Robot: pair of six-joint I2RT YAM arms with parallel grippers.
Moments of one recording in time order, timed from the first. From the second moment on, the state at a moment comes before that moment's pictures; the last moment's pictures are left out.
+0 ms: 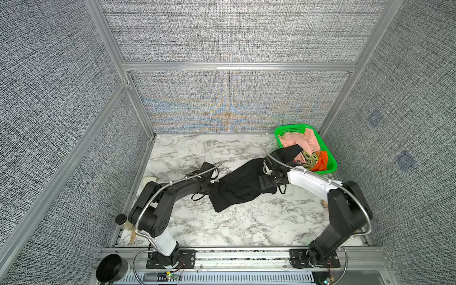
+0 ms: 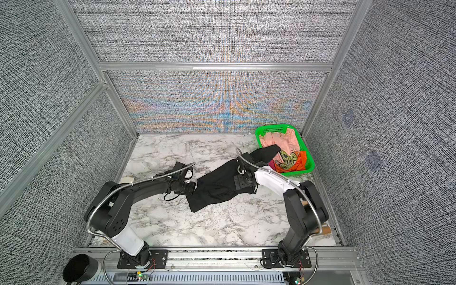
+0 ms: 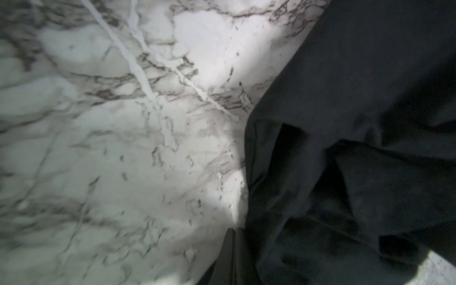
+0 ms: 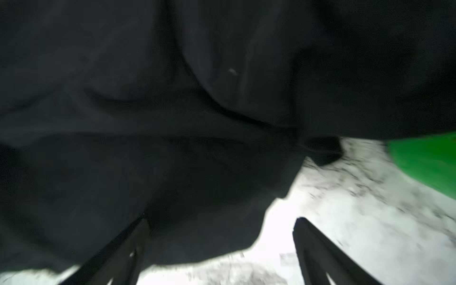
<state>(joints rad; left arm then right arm) -0.46 1.66 0.89 -0.37 0.13 -0.30 0.49 1.72 1.12 -0.64 0.14 0.20</state>
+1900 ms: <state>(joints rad) -0.63 1.93 1.11 -0.17 0.10 -0.37 0.47 1.57 1.22 -0.56 -0.09 0.24</state>
